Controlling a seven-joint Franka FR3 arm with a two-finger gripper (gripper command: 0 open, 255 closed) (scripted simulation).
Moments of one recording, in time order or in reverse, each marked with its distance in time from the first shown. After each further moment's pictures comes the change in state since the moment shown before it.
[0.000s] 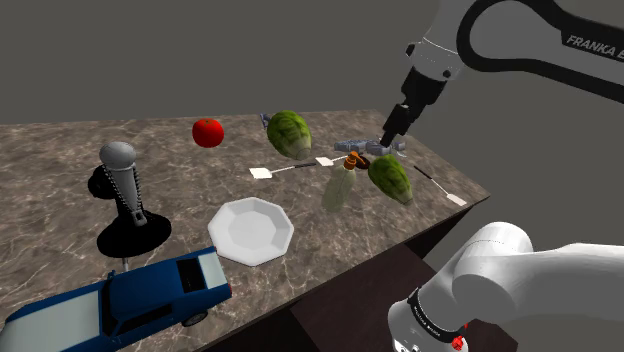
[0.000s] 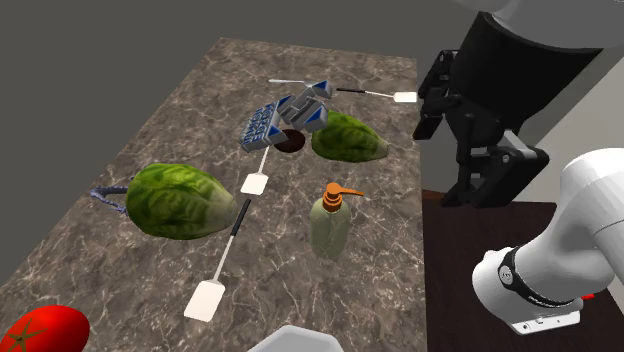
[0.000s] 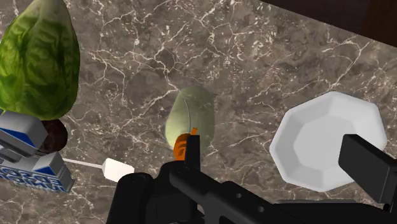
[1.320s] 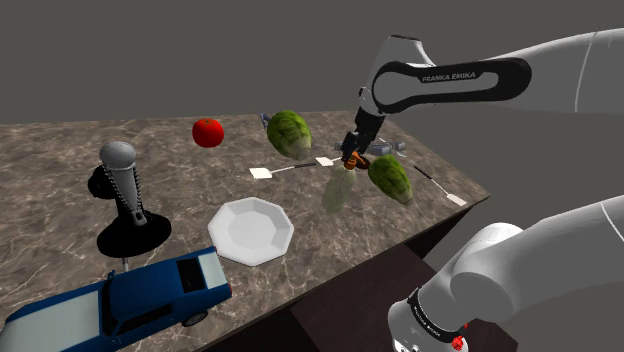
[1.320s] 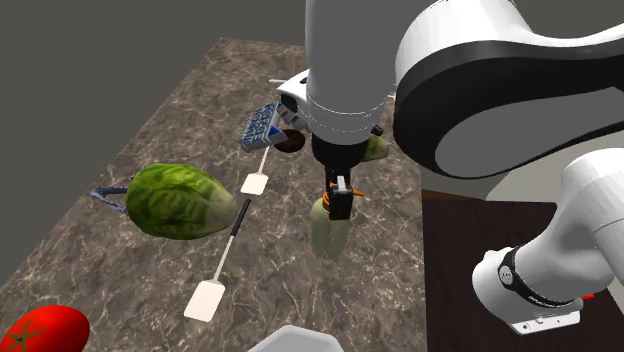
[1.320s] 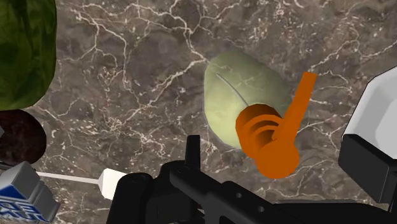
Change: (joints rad) arm -0.033 0.425 -0.116 -0.048 -0.014 0.436 -0.064
